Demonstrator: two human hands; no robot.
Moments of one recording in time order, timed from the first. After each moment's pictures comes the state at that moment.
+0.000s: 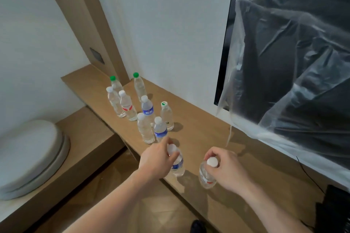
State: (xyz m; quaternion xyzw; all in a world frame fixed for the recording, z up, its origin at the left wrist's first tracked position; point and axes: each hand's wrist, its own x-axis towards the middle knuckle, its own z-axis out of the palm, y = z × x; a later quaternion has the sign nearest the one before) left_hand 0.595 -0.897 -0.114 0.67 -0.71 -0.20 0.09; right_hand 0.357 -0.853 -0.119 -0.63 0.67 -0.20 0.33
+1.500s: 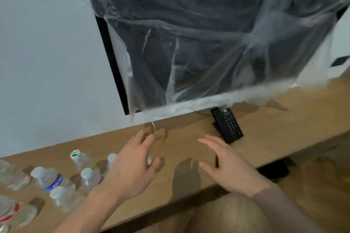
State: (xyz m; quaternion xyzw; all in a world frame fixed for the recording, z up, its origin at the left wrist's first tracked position) left_hand 0.604 -0.947 -0.021 0.14 -0.96 -0.21 0.08; right_hand 0.463 -0.709 -0.028 -0.34 0.89 -0.23 0.19
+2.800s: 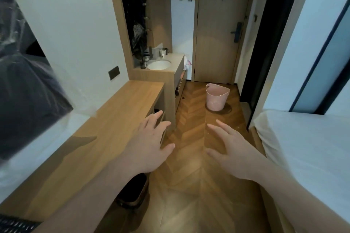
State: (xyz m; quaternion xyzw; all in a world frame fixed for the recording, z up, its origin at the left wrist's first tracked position) left_hand 0.272 -0.281 0.043 -0.38 -0.92 -0.13 0.00; right_hand 0.420 -0.062 0.035 0.17 0.96 -0.24 -0.02
